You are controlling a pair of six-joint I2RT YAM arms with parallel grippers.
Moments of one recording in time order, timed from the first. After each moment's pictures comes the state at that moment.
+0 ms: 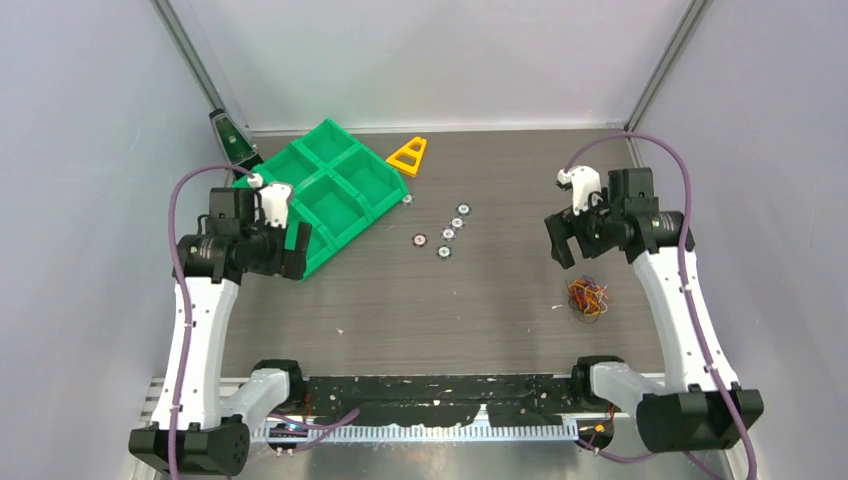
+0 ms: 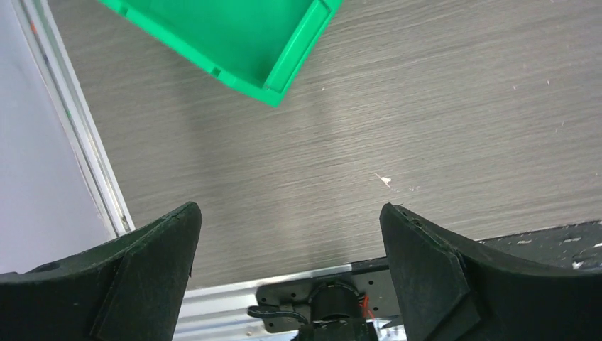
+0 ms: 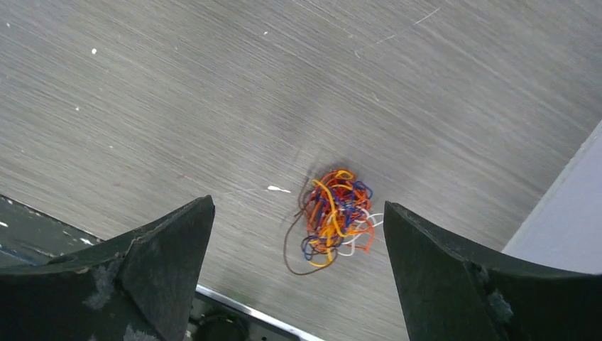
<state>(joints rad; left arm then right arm) 0.00 0.99 1.22 -1.18 0.07 0.16 0.03 1.06 1.15 -1.01 -0.24 -0.39</state>
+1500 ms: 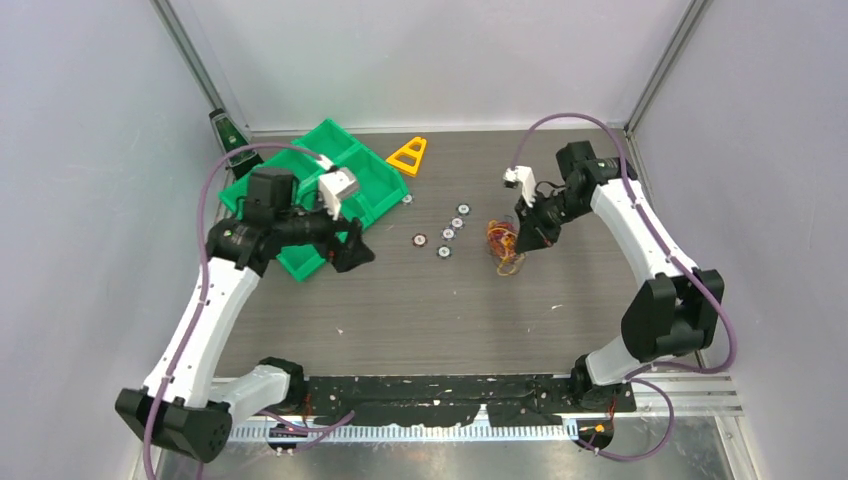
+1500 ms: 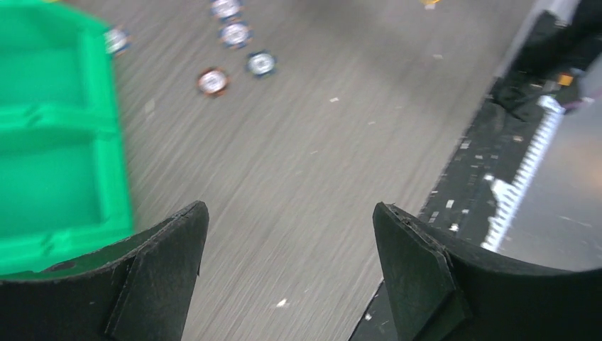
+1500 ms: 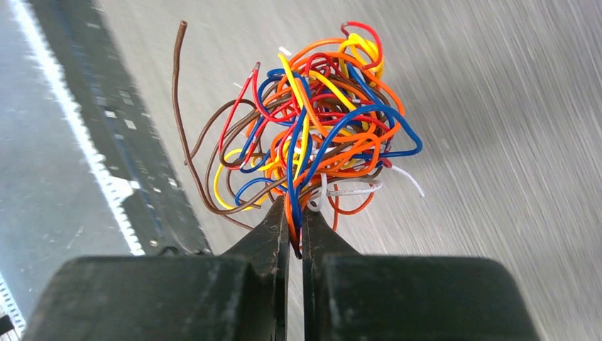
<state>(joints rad) -0.23 1.07 1.23 -0.89 0.65 0.31 0.10 1.56 1.37 -1.19 -0.66 -0.79</state>
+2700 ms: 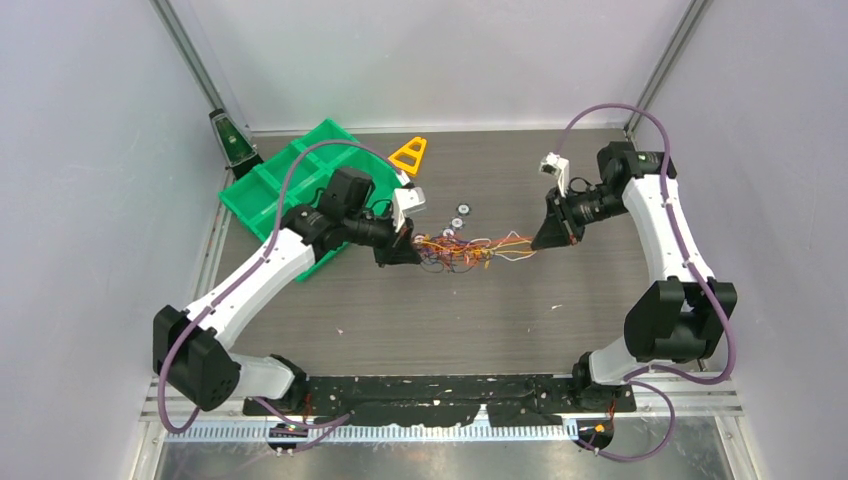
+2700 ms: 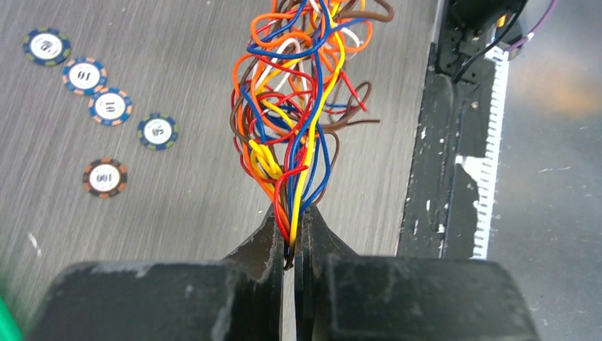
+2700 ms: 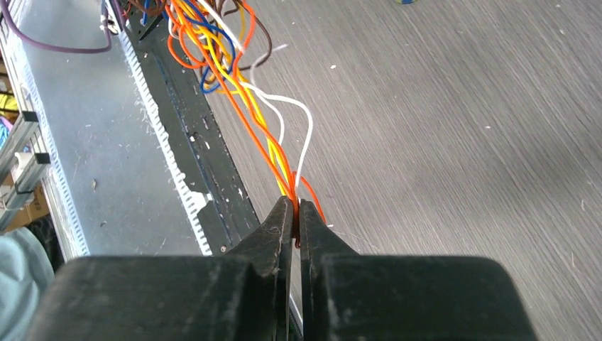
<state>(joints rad) -0.56 1.34 1.18 -0.60 0.74 0.31 -0.04 1.51 1.46 -1.44 -0.92 -0.86</state>
